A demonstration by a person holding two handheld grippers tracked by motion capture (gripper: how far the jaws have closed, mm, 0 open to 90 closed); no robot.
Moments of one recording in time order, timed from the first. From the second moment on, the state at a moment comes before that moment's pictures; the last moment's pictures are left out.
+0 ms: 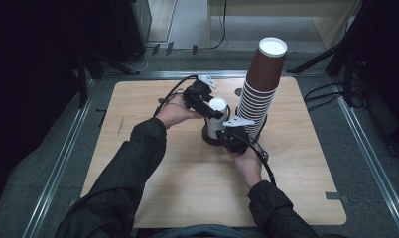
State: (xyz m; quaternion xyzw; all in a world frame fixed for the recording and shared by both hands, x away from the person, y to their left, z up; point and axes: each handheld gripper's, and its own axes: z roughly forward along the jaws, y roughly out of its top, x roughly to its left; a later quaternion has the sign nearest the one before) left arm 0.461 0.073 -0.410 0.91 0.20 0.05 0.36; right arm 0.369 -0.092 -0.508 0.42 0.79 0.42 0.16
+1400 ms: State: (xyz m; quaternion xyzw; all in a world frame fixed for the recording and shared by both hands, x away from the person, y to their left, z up) left arm 0.456 0.082 -0.392 0.90 0.20 0.06 0.39; right arm 0.370 -0.093 -0.510 0.42 0.79 0.42 0.16
